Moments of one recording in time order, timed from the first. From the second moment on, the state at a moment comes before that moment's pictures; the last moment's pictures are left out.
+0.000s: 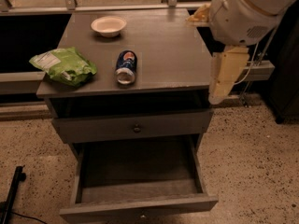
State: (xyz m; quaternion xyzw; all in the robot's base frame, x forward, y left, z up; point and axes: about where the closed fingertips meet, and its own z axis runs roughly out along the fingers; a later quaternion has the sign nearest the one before) arm 0.478 -0.099 0.998 -0.77 0.60 -0.03 0.23
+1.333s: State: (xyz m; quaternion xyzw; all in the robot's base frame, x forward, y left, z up) arm 0.606 -0.062 0.981 -0.89 0.40 -0.15 0.18
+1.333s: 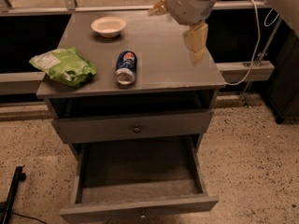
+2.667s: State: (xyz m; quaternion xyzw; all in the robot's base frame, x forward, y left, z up) arm 0.685 0.006 0.910 -0.97 0.22 -0.12 0.09
